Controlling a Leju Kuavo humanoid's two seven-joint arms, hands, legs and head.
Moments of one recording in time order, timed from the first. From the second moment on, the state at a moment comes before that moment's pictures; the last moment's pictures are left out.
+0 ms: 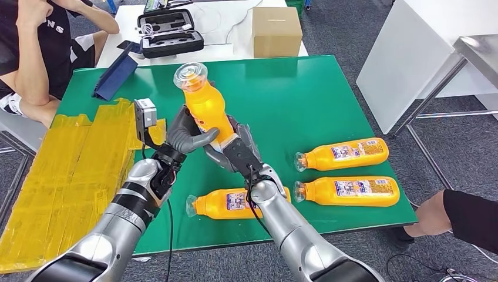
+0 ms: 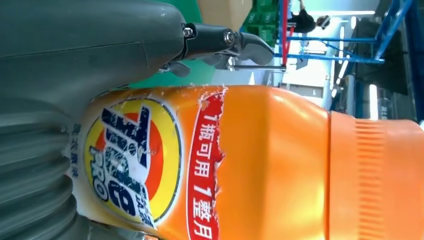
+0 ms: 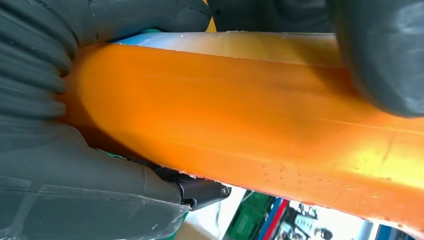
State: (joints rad) left arm -0.68 -0.20 -0.26 -0.76 0.29 -0.30 -0.35; right arm -0.60 0.36 0.34 -0.68 0.32 -0.17 -0.57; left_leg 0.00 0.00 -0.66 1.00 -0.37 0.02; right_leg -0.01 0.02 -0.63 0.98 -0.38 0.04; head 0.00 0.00
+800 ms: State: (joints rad) left arm -0.62 -0.20 -0.23 -0.81 0.26 -0.10 -0.42; right arm -0.63 0.34 0.47 -0.62 0.28 -0.13 -0.53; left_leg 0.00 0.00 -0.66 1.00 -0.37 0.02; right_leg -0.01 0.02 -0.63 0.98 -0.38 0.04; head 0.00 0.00
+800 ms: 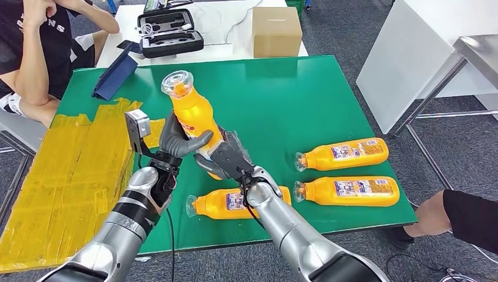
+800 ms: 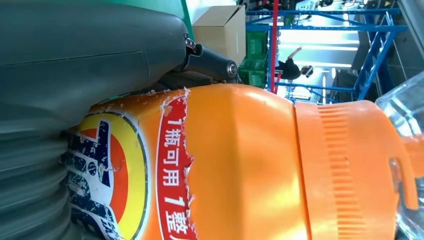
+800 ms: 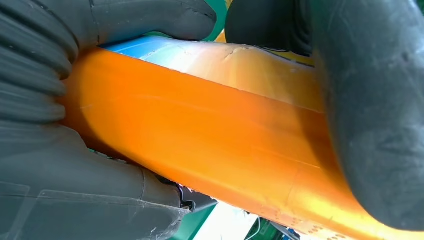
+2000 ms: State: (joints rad) left arm -0.91 0.04 -0.15 -0.68 -0.90 0.39 -0.10; right arm -0.33 0.25 0.42 -1.32 0.14 -0.12 -0.51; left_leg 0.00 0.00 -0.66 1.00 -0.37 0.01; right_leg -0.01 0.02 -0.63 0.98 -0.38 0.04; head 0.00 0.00
